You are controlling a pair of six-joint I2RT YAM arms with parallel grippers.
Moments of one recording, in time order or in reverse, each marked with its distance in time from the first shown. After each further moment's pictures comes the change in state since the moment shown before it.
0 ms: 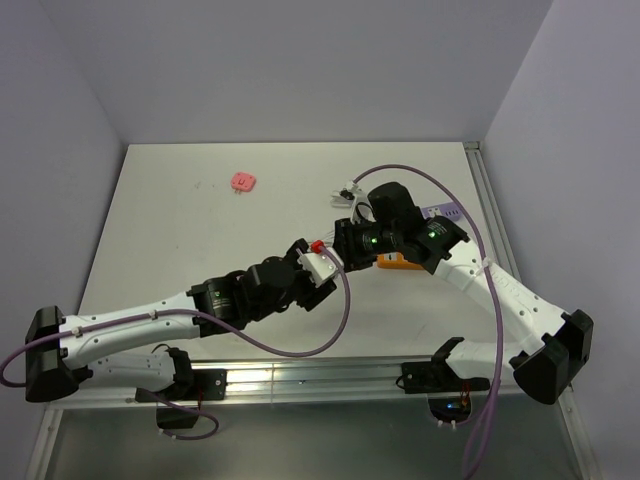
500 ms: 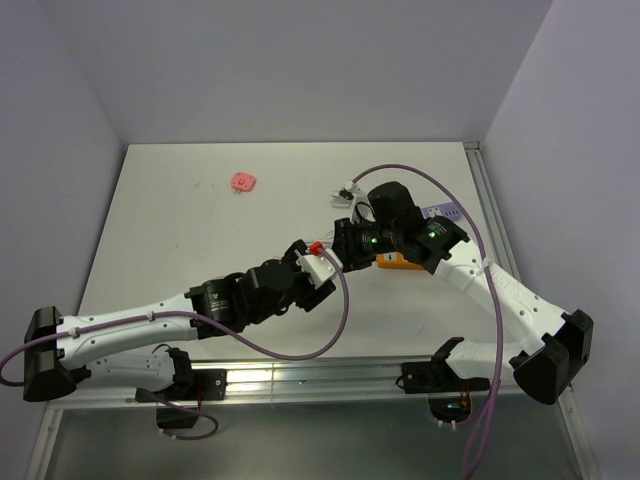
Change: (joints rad) left arm -0.023 -0.005 0.002 -0.010 -0.051 -0.002; right arm 0.000 -0.001 0.000 0.009 -0.008 -0.013
